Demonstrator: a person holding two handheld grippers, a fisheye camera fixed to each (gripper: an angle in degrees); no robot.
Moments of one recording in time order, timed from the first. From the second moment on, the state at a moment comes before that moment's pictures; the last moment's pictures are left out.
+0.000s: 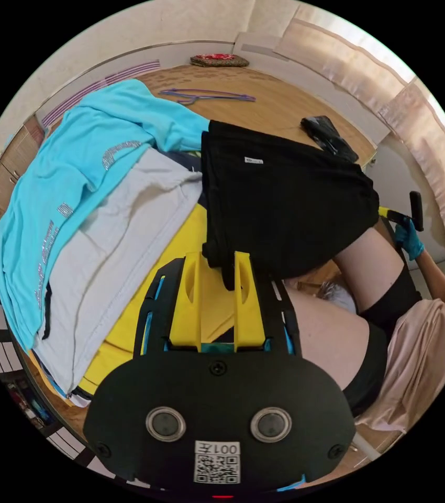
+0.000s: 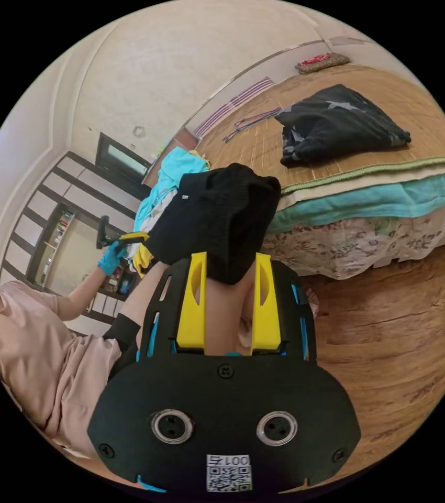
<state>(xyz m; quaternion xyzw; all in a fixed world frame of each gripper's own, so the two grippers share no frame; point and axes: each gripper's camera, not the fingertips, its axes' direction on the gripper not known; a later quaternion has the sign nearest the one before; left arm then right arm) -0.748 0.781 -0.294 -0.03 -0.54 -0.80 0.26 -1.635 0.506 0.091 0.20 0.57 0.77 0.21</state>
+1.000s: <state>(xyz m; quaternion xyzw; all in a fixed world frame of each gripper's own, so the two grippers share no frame) -0.767 0.675 -0.273 -0.05 -0.54 -0.83 0.13 -1.617 0.456 0.041 0.11 0.52 0.79 0.30</state>
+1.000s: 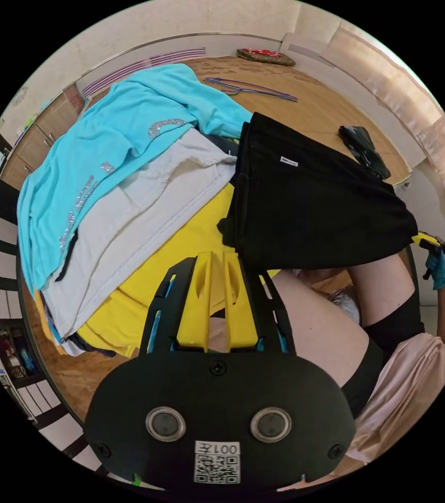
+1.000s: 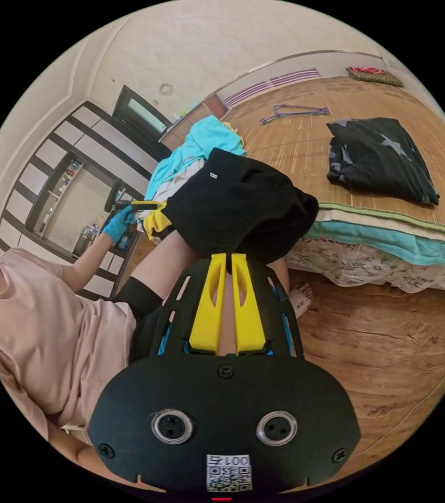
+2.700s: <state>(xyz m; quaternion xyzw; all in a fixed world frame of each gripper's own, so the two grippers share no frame) -1.069 0.580 -0.242 -0.04 -0.55 -0.70 0.46 -1.518 0.456 0.075 -0.17 0.55 0.75 0.31</state>
